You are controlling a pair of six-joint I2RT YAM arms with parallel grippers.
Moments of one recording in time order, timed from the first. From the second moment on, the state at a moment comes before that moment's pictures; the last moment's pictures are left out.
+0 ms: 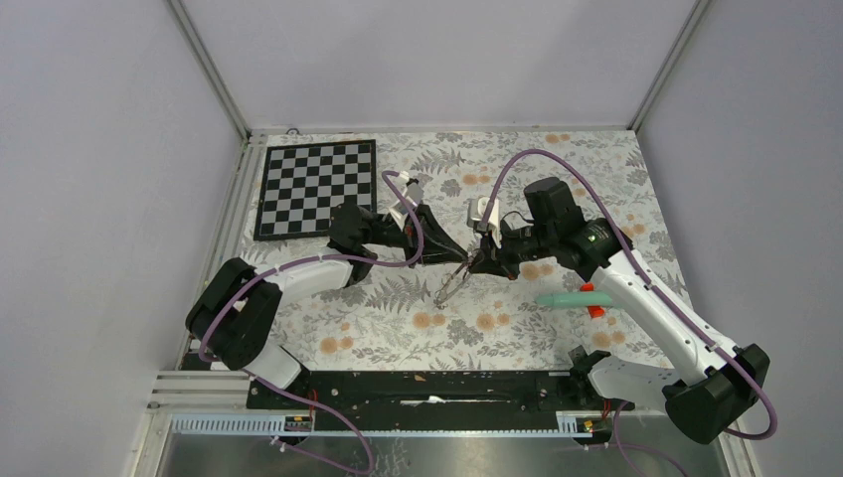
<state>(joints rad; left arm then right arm) -0.65 1.53 0.79 1.24 1.16 -0.69 0.57 1.14 1.12 -0.75 -0.76 -0.52</state>
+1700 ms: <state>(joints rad) -0.64 1.47 0.79 0.68 1.17 -0.22 0.55 1.10 0.93 -0.68 -0.75 -0.54</state>
